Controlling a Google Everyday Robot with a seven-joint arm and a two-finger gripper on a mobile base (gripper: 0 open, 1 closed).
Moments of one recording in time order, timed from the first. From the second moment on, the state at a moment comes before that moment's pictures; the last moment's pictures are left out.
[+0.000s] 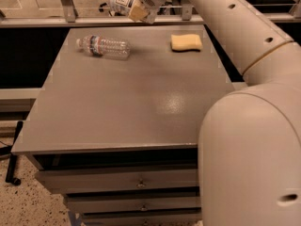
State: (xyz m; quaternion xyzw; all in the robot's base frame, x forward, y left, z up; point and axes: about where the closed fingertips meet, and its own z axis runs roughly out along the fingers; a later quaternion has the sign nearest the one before) arm 0.819 0.014 0.982 -0.55 0.71 -0.04 0.44
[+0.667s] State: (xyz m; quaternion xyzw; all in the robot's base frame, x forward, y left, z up) arm 0.837 0.018 0.925 -0.56 0.72 0.00 0.42
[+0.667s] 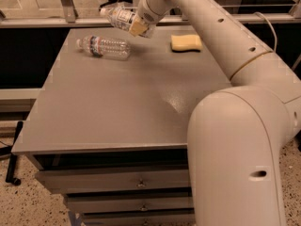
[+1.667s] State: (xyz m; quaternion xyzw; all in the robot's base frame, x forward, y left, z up) arm 0.835 -0.014 0.882 -0.56 0.75 0.00 0.36
